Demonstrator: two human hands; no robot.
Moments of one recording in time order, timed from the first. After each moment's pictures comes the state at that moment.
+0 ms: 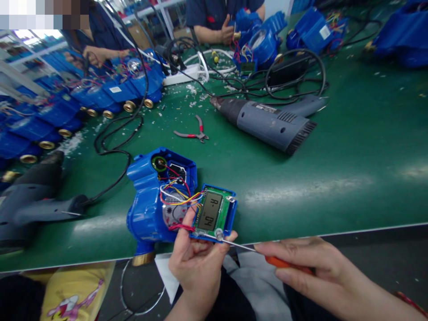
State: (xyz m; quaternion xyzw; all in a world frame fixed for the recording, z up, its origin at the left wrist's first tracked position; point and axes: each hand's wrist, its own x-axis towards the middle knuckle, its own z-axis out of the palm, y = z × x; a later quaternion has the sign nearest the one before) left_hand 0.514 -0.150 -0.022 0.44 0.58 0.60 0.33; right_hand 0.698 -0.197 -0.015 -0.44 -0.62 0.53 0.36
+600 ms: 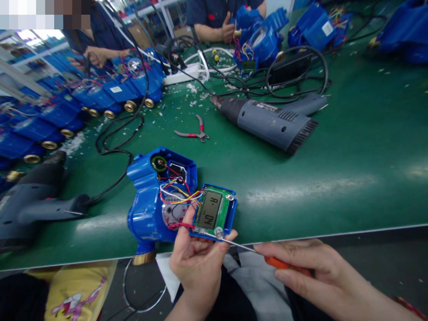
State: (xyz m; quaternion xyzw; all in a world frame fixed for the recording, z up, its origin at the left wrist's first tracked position) left_hand 0.515 -0.149 -0.020 0.43 0.56 0.61 0.36; right_hand 0.696 -0.200 -0.012 -0.45 -0.59 0.55 0.38
